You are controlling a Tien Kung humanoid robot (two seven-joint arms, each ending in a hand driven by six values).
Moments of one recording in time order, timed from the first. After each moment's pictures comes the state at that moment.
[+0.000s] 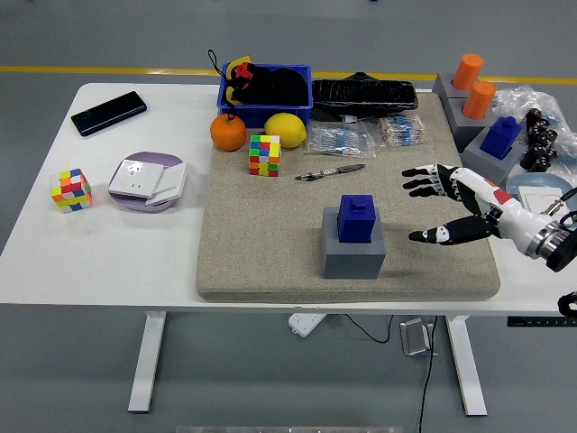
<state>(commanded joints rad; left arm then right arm) -0.15 0.27 -0.45 -0.25 0.46 -0.09 0.18 0.31 -0.45 1.07 1.40 -1.27 0.22 0.08</state>
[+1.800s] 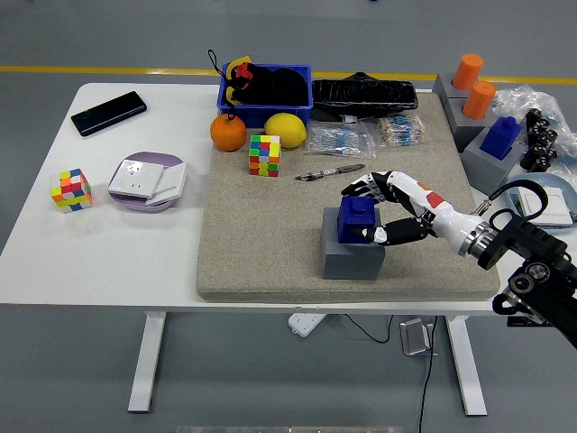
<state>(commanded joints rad) -0.15 0.26 -0.44 -0.25 0.46 -0.09 0.18 0.49 -0.38 0.76 1.28 -1.21 0.01 0.20</state>
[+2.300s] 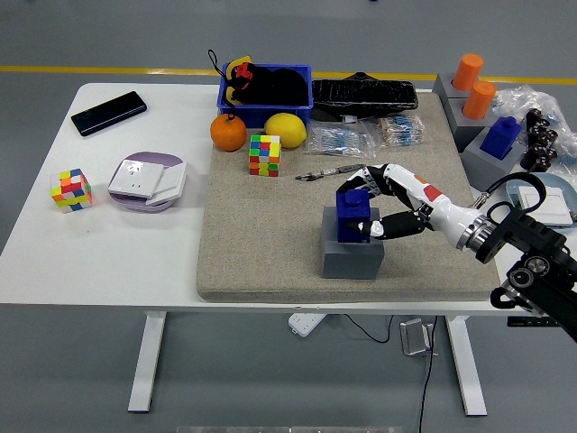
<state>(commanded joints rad) -0.15 0.26 -0.44 -0.25 0.45 -0.09 0.18 0.52 -0.41 0.75 1.32 -1.18 0.02 0.19</state>
